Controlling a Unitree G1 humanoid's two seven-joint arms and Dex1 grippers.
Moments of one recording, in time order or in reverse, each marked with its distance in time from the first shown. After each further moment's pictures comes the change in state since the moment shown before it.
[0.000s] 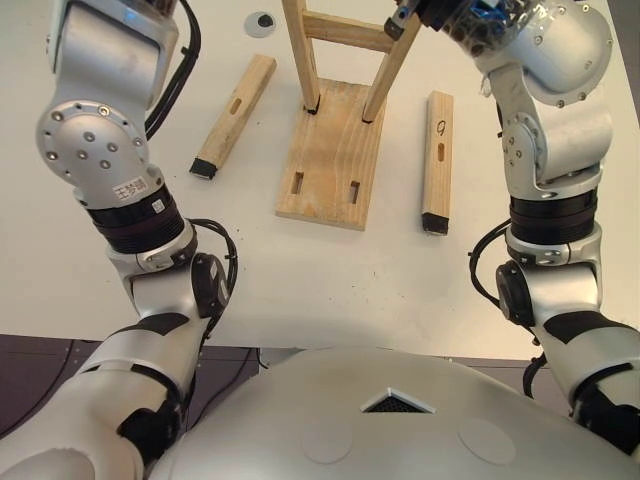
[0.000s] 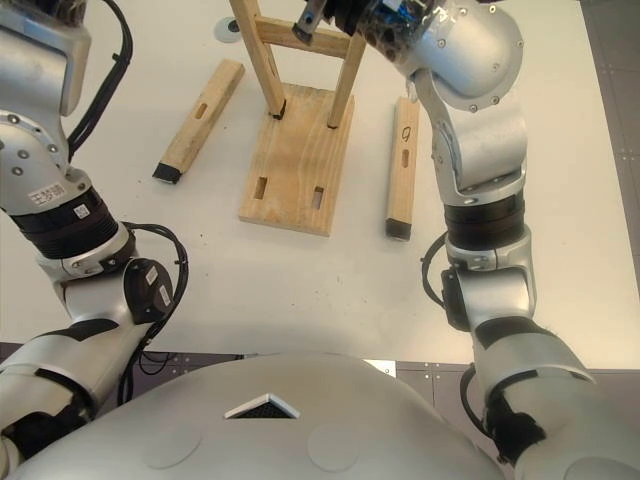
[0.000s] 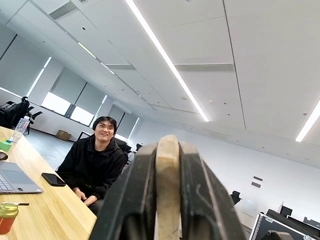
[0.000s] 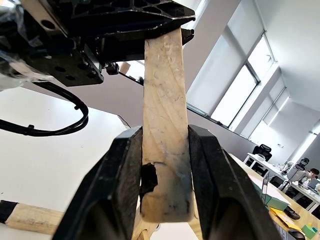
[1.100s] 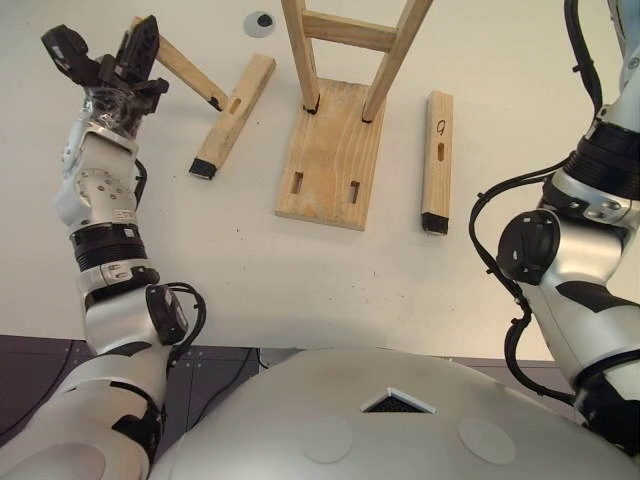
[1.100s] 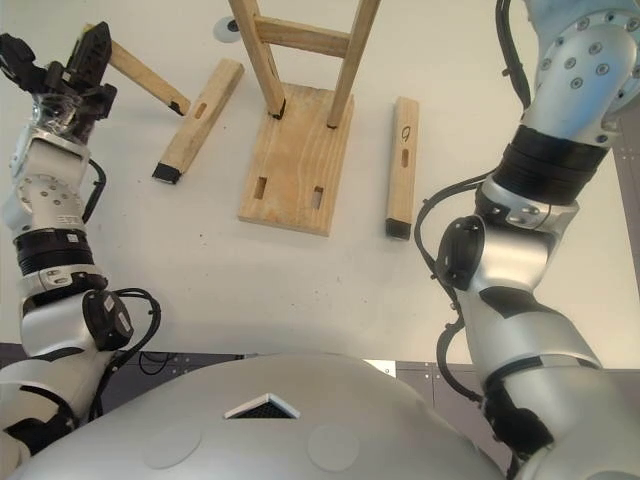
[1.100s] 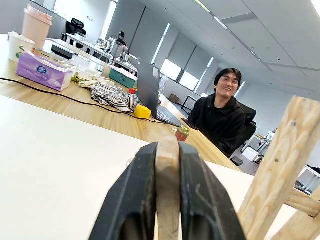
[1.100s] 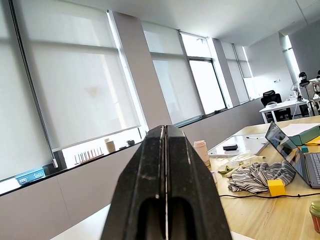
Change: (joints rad) left arm 0.154 0.185 0.101 0.815 0.455 -0.426 -0.376; right arm -0.206 0.044 -0.500 0.138 0.596 0.494 -0.234
